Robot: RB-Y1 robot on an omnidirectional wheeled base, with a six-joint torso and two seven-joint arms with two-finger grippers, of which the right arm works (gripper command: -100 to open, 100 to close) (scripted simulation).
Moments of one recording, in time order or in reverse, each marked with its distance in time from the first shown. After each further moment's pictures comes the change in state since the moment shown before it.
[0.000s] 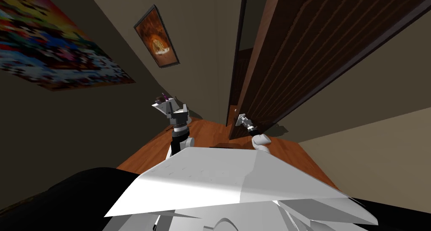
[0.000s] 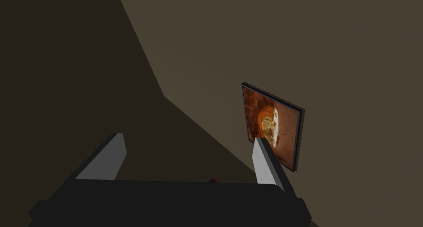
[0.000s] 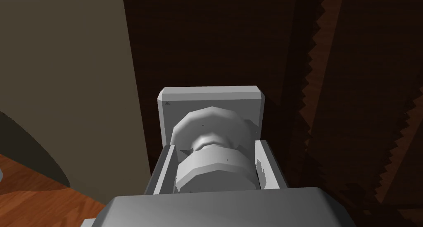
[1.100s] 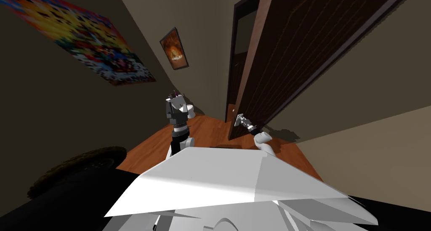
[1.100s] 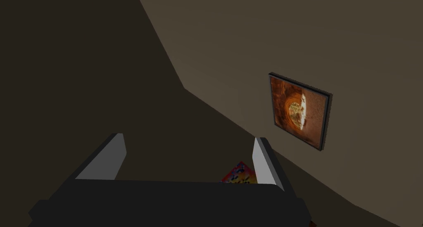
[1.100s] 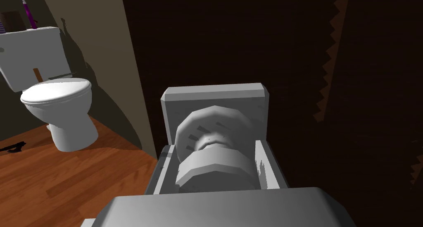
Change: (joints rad) arm -0.034 -0.104 0.066 0.079 0.034 0.098 -0.144
